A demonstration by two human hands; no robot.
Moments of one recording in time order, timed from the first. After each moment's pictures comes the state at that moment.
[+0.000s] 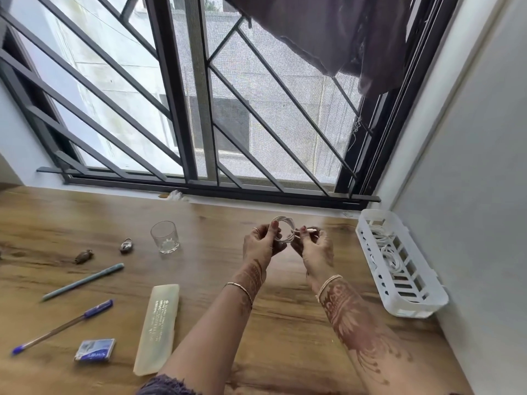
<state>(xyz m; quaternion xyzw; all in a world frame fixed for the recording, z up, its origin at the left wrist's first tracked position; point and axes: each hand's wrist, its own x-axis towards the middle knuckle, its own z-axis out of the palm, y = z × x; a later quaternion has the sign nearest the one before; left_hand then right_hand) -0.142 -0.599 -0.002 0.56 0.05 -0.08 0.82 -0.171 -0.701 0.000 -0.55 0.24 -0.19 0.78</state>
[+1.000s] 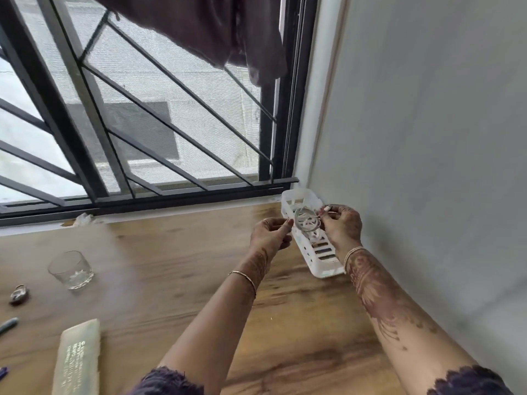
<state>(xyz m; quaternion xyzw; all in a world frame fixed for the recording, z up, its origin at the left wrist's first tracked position) -0.192 -0.727 0.014 0.63 -0.08 -0.26 0.72 -0.254 -0.862 0.033 -0.71 0.40 -0.32 0.49</state>
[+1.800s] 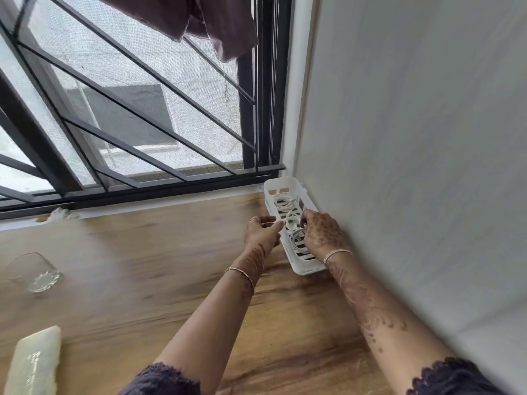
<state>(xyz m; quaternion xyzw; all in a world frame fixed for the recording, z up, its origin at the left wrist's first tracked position) -0.186 -0.787 -0.023 0.71 0.01 -0.23 0.67 -0.265 -0.895 0.003 -0.95 0.26 -0.10 0.13</state>
